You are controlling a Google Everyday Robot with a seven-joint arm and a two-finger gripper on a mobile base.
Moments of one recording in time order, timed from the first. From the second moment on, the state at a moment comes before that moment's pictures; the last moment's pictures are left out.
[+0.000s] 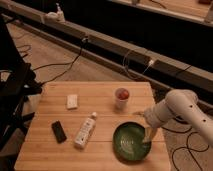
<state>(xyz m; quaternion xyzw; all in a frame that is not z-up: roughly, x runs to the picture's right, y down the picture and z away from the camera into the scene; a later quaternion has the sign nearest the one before) 0.182 0.193 0.708 -0.29 -0.25 -0.01 0.92</state>
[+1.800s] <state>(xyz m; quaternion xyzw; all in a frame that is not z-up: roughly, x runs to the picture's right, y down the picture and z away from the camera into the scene) 0.183 0.193 0.708 -0.29 -0.25 -0.01 0.92</state>
